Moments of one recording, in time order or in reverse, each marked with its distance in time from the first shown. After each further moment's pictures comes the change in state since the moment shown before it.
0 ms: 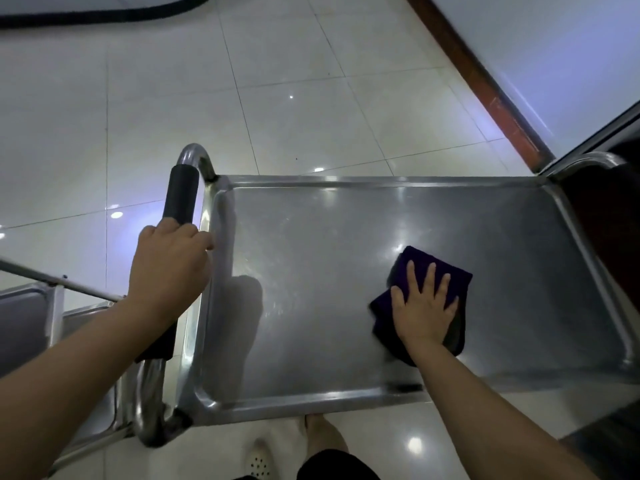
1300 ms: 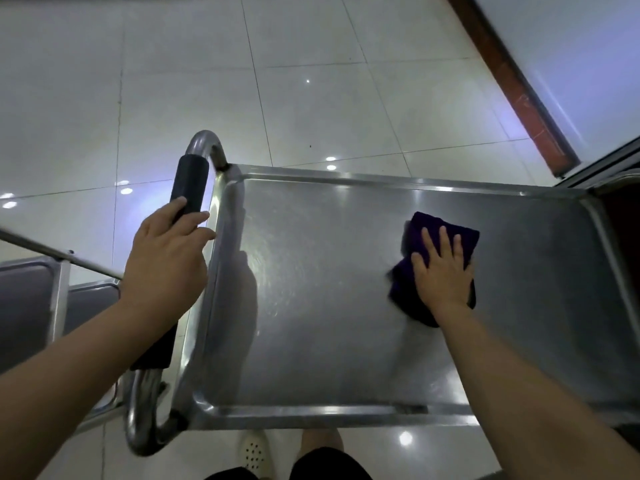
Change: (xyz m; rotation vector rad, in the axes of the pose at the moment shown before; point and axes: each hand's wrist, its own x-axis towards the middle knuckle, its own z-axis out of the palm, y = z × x) left_hand -0.015 -0.019 0.020 -0.141 -0.127 -0.050; right_hand 0.070 -0.008 -0.022 -0.047 0.028 -0.140
